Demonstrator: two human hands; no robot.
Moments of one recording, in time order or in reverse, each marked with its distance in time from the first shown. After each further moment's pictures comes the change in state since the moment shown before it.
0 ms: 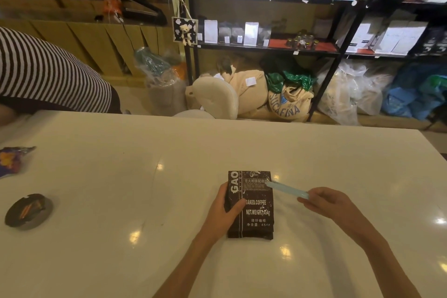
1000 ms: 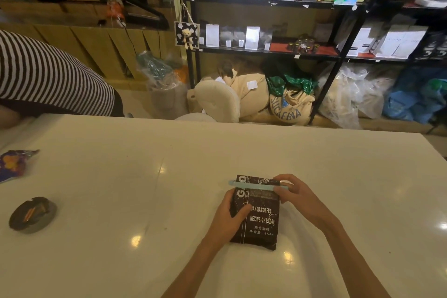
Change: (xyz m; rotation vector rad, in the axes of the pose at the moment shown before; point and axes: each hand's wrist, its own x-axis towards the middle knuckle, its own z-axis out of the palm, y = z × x) left_hand -0.002 0.000 0.005 0.012 0.004 -0.012; right_hand 0.040 -0.014 0.065 -0.114 -0.137 -0.071
